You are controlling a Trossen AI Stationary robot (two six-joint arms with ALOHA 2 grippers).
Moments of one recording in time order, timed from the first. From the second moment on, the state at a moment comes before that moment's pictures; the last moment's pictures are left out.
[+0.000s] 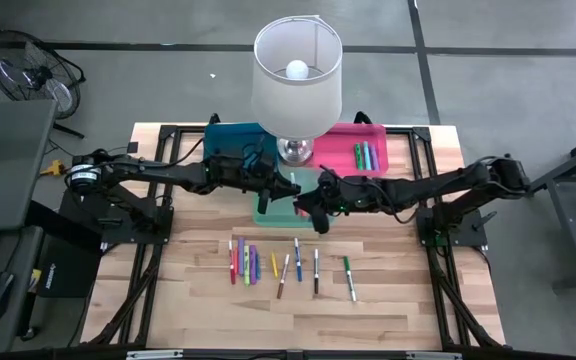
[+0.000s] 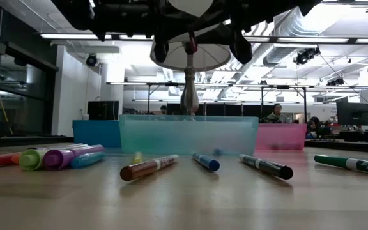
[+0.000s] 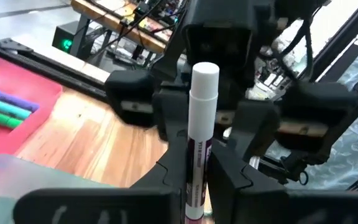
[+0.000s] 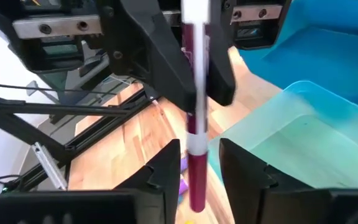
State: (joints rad) left arm 0.18 1.44 0.84 0.55 0.33 -0.47; right arm 0.06 1.42 0.90 0.19 0.17 0.64
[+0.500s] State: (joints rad) left arm 0.18 1.36 0.84 0.25 0.20 -0.36; right arm 0.06 1.25 0.90 -0.01 0.16 0.69
